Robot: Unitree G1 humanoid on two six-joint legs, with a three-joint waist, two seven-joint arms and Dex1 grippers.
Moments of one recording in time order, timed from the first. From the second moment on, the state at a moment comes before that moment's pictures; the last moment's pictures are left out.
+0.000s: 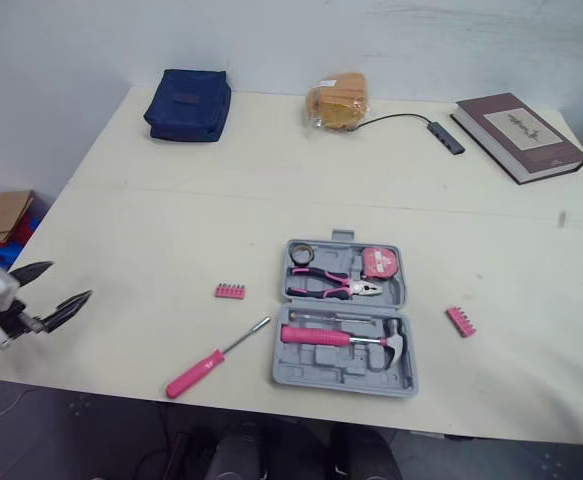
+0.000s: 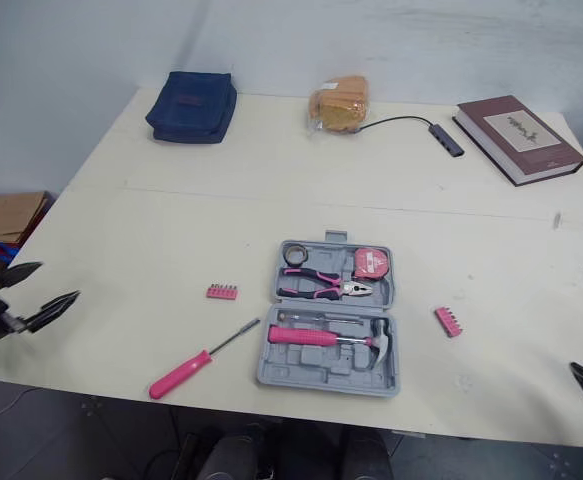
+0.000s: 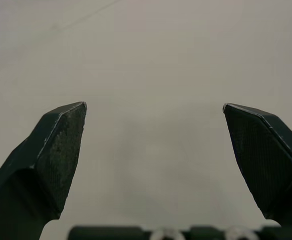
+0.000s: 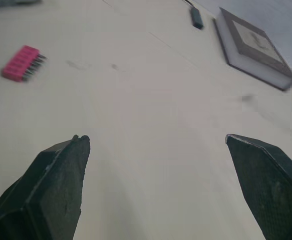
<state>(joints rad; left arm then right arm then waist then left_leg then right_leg) -0.10 0.91 0.58 0.73 -0.35 -0.29 -0.99 0.34 -0.82 -0.86 0.67 0.53 -0.57 1.26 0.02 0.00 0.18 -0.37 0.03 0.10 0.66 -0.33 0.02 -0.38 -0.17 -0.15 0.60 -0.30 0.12</state>
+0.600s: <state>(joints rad) -0.05 0.91 0.62 0.68 -0.42 -0.27 -1.02 0.28 -0.79 -0.79 0.74 0.54 -0.65 1.24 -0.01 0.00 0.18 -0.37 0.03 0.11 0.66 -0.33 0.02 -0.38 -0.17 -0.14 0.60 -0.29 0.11</state>
